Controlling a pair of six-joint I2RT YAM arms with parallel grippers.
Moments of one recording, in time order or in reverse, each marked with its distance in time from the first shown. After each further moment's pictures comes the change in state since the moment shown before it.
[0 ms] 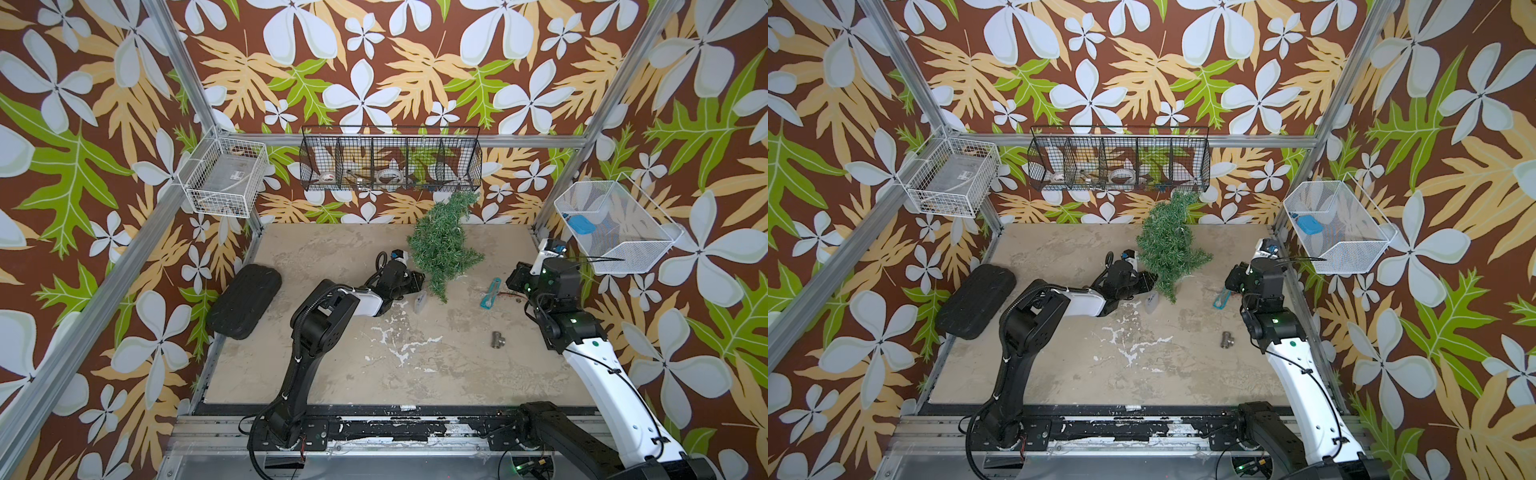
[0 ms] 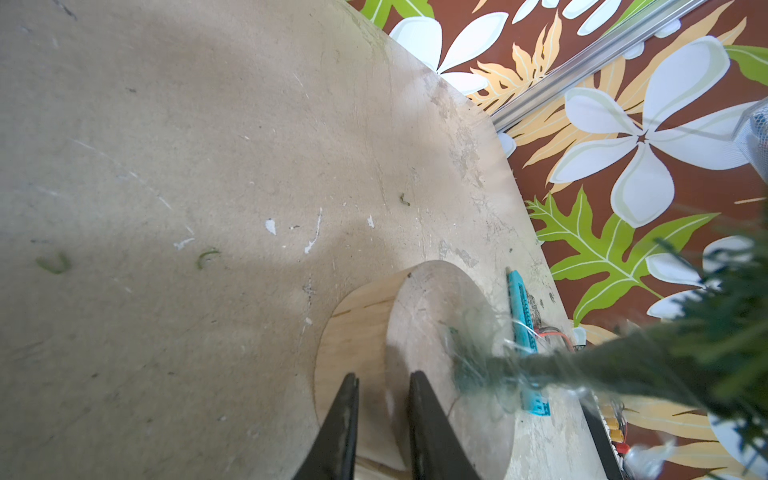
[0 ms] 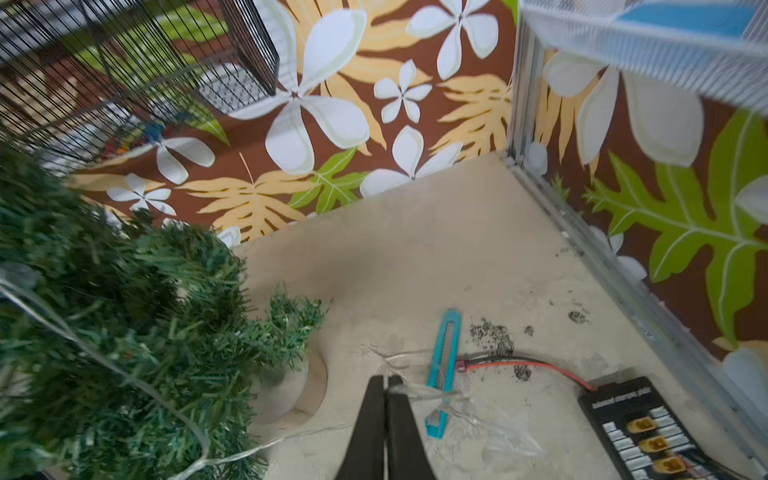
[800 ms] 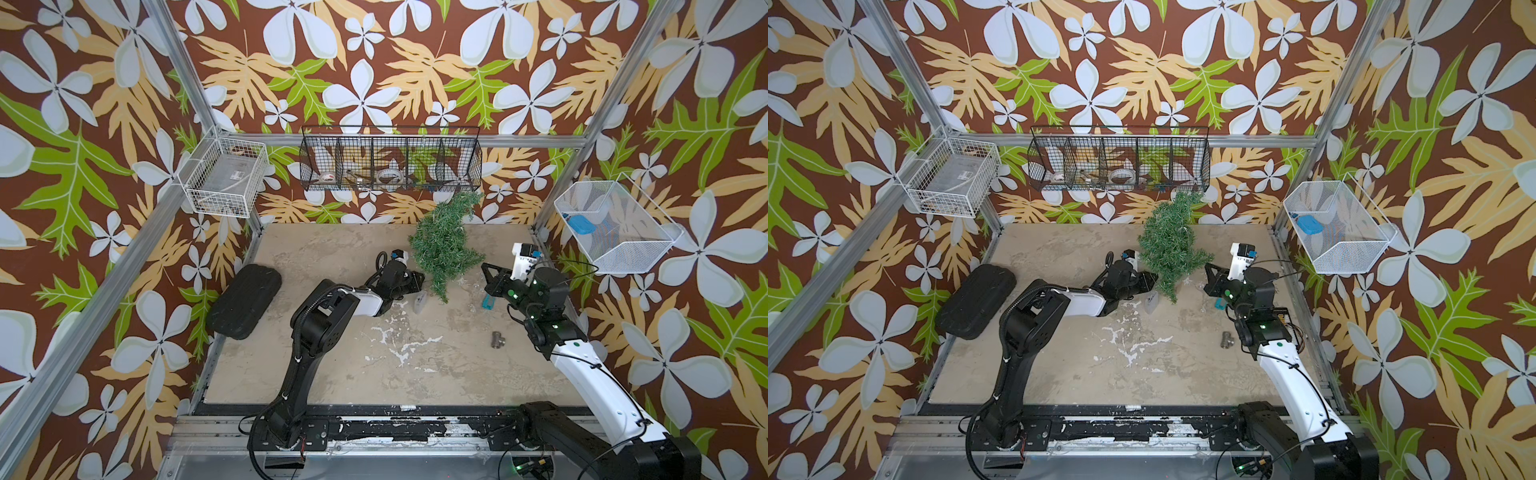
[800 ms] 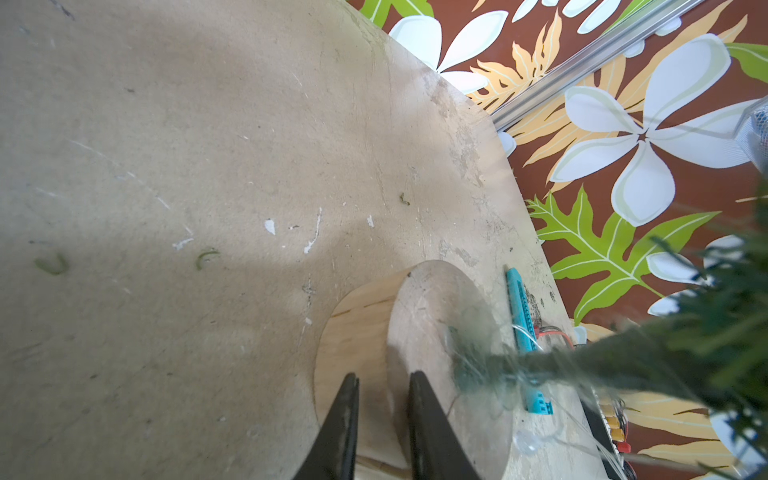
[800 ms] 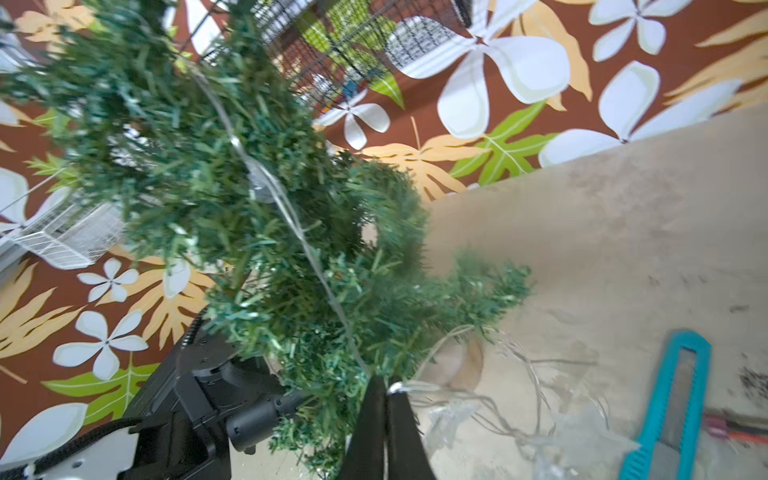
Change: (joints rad) left arm 0.000 0.005 0.004 -0.002 0.002 0.003; right arm 0.040 0.017 -0.148 0.384 -0.475 0.090
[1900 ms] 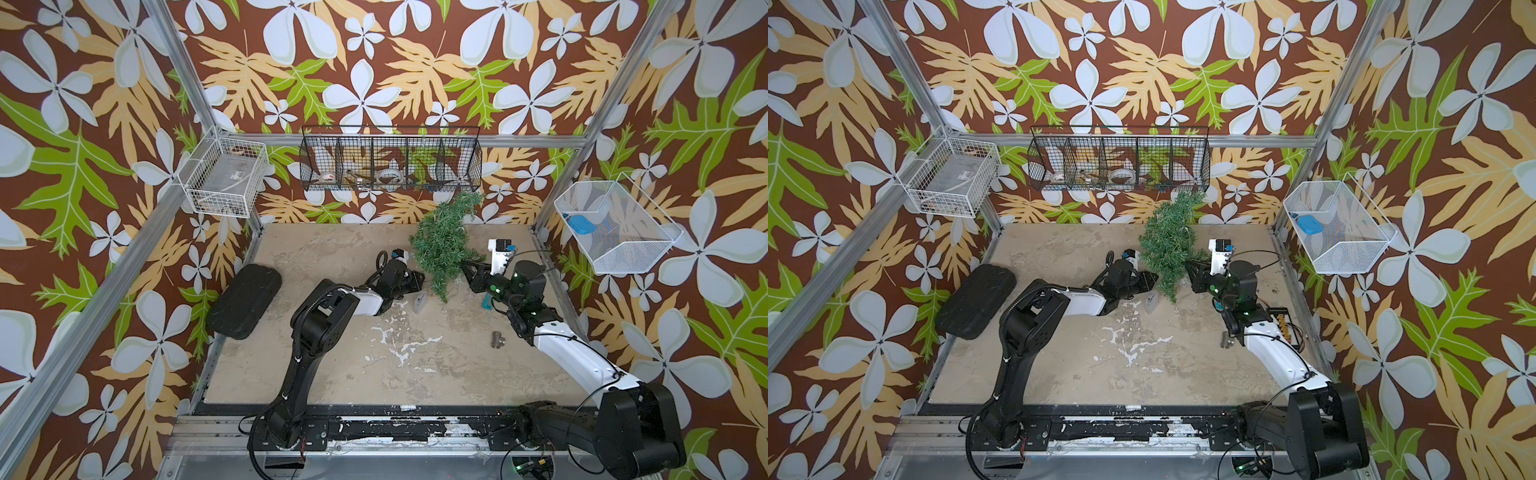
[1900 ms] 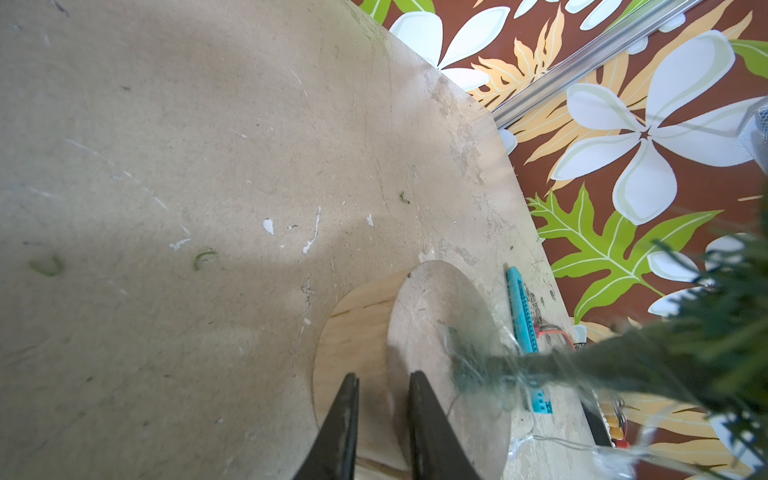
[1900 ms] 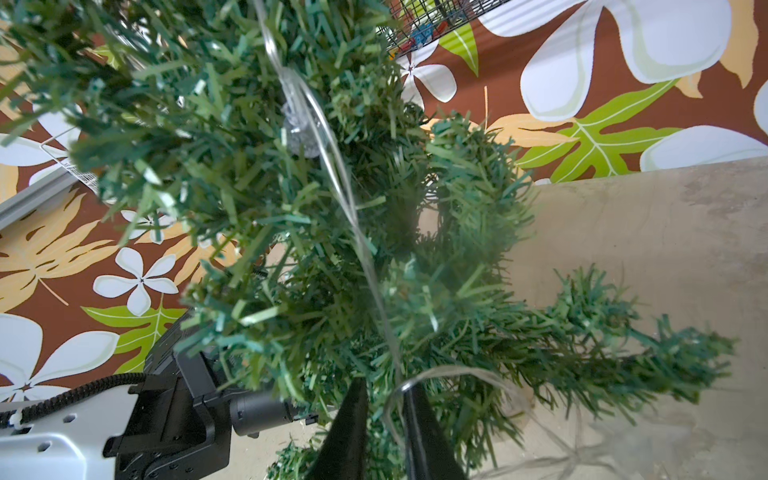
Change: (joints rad) left arm 0.001 0.004 0.013 -0.017 0.005 0.000; right arm 0.042 0.224 0.003 0.217 -0.098 -0.057
